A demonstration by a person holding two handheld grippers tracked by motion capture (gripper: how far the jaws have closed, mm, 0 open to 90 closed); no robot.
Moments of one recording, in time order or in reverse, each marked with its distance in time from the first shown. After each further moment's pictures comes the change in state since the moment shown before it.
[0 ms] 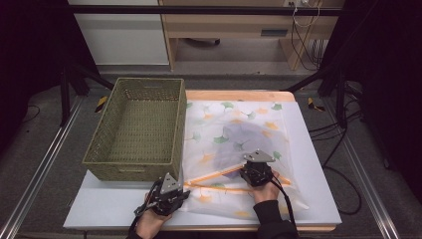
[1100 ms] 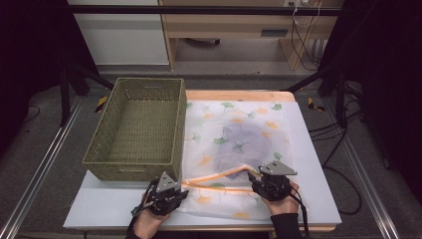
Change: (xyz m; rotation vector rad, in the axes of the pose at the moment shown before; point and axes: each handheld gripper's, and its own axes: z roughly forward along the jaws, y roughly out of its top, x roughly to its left) left arm 0.003 0.002 -0.011 -0.013 -0.018 -0.048; right arm -0.008 -0.013 -0.062 -0.003 0.018 -0.005
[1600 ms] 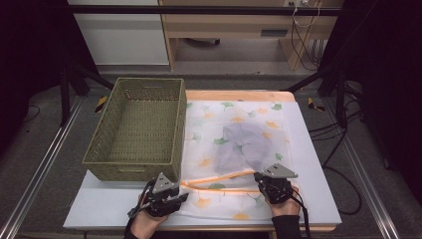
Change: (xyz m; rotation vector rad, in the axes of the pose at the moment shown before) left arm 0.003 -0.003 -0.008 -0.006 0.007 -0.014; right arm -0.004 -0.011 0.000 0.028 0.005 -0.009
